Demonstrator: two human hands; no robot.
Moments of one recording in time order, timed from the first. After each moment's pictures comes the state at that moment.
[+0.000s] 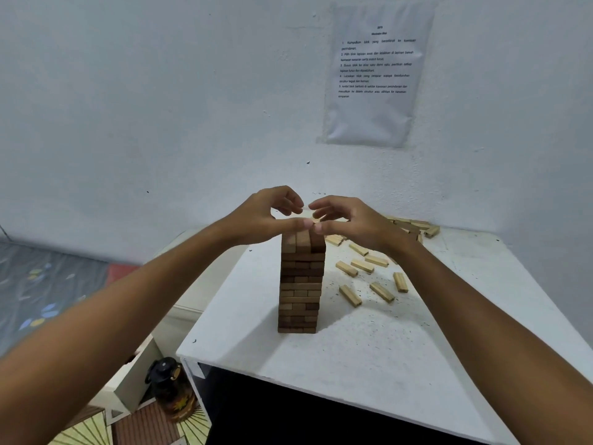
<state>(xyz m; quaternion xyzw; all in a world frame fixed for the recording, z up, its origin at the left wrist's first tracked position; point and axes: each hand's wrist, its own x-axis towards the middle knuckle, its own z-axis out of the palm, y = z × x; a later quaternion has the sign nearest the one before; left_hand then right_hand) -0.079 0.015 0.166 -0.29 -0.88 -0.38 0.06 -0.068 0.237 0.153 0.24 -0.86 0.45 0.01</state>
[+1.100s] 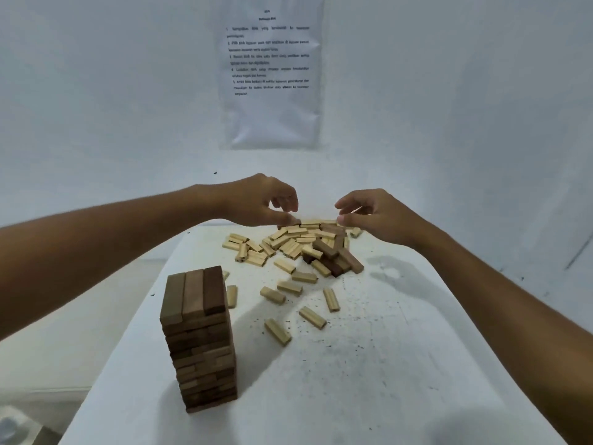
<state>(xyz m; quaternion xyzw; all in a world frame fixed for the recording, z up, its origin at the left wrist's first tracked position) -0.176 0.161 0.216 -0.48 -0.87 -0.11 -0.02 -0.086 0.405 0.166 0.05 -0.91 0.41 0.10</state>
